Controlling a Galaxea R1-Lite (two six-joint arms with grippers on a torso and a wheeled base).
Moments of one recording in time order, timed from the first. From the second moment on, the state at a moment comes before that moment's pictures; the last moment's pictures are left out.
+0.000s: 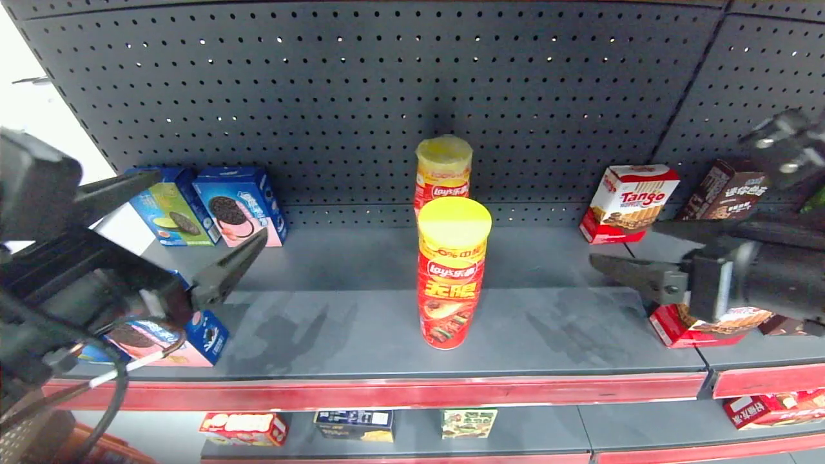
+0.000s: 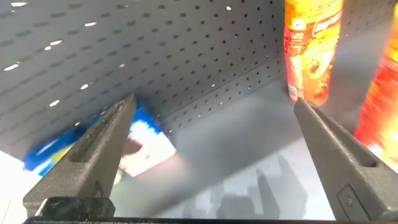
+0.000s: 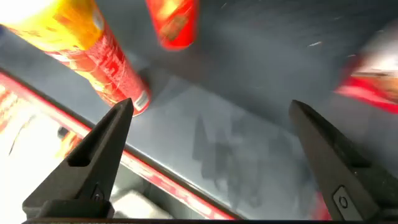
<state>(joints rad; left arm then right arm) -0.46 1.16 -0.49 -0.82 0.14 0.40 0.58 1.23 -0.88 -0.16 -0.09 -0.08</state>
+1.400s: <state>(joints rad) -0.30 0.05 -0.03 -0.01 0.19 0.32 0.11 0.11 -0.02 0.00 -0.16 0.03</state>
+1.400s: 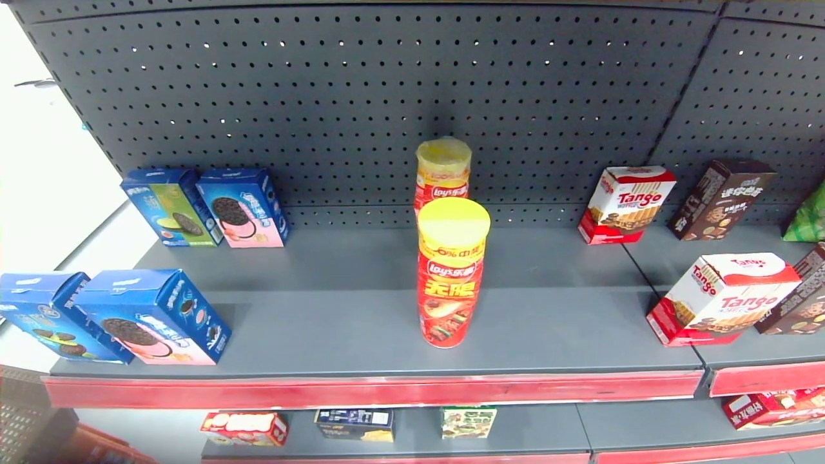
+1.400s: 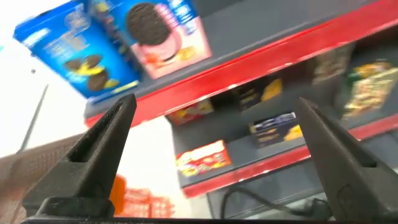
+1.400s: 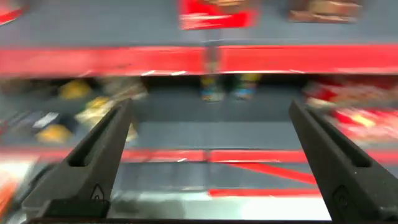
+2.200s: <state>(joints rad) -0.27 0.06 -0.03 -0.01 0.23 0.32 0.00 0.00 0.00 0.00 0.04 -0.01</state>
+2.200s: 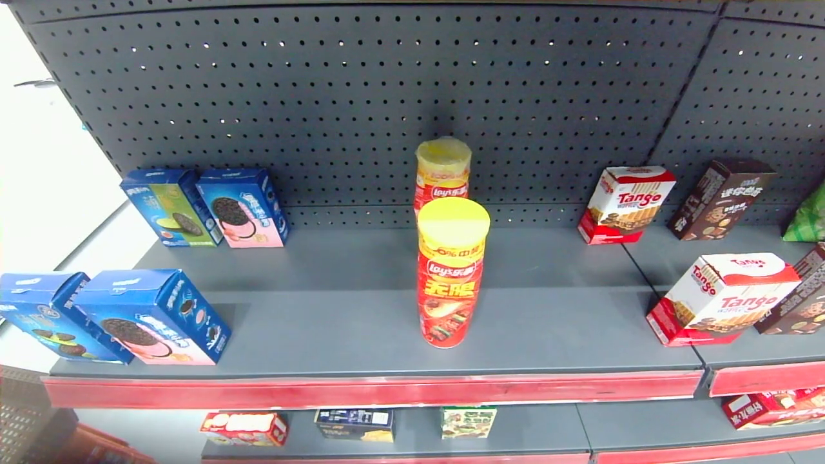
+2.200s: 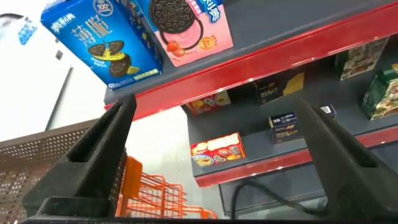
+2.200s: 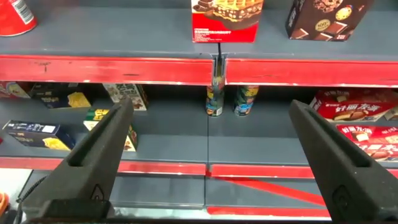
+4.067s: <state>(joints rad) 0.00 0.00 -0.01 -0.03 0.08 0.06 0.00 0.00 0.00 0.00 0.04 -0.01</state>
